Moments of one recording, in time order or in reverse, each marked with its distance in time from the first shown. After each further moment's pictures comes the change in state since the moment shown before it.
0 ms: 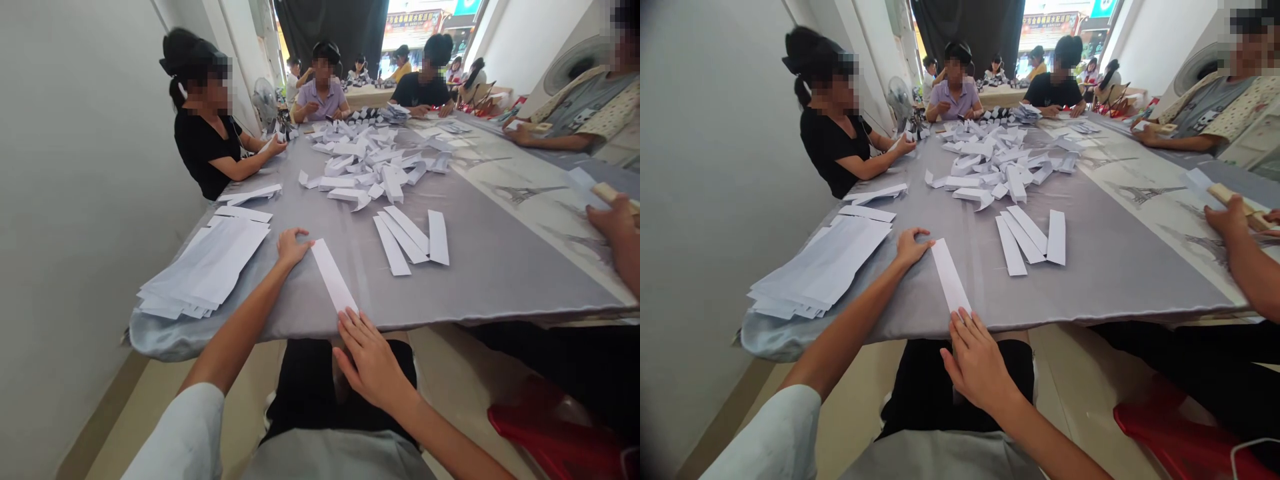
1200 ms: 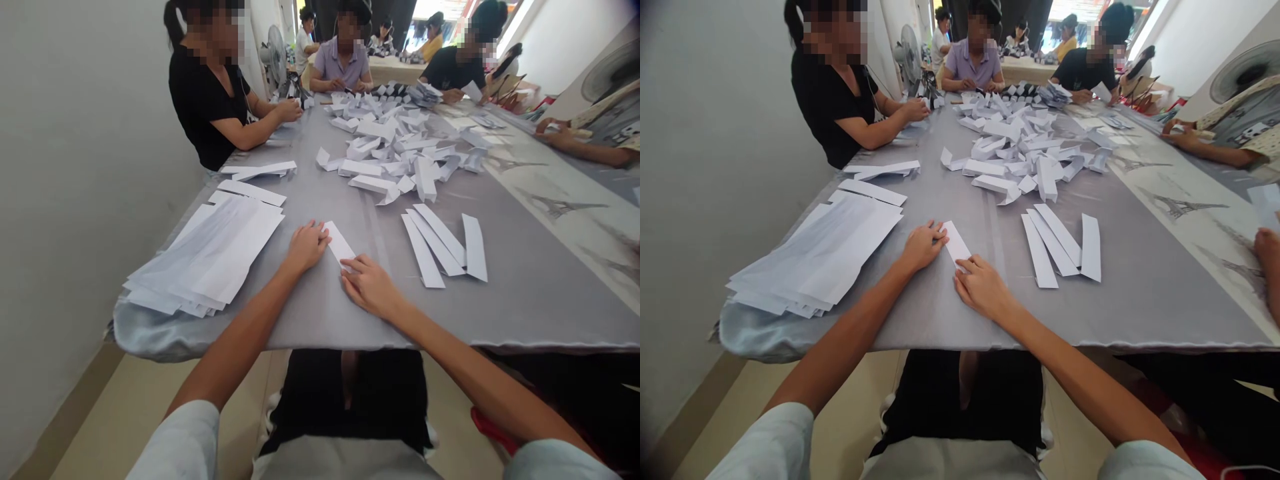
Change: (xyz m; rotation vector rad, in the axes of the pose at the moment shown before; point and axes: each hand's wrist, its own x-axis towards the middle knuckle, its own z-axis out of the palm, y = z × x) left_hand -0.008 -0.022 -0.005 0.081 -0.233 0.298; right_hand 0.152 0.078 0.027 -0.080 -0.161 -0.168
